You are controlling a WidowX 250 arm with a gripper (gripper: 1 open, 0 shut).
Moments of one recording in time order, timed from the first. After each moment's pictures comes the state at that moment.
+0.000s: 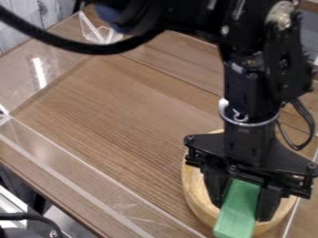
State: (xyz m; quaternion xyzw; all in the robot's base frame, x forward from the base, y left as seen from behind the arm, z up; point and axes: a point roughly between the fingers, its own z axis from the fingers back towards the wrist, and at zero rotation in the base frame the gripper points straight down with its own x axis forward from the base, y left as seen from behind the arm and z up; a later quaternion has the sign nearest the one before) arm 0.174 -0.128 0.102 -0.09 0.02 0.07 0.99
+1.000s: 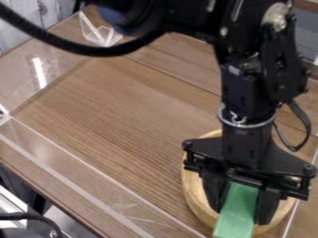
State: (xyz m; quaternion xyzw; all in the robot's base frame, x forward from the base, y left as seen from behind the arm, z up) arm 0.172 -0.128 0.098 -0.09 0.03 0.08 0.99
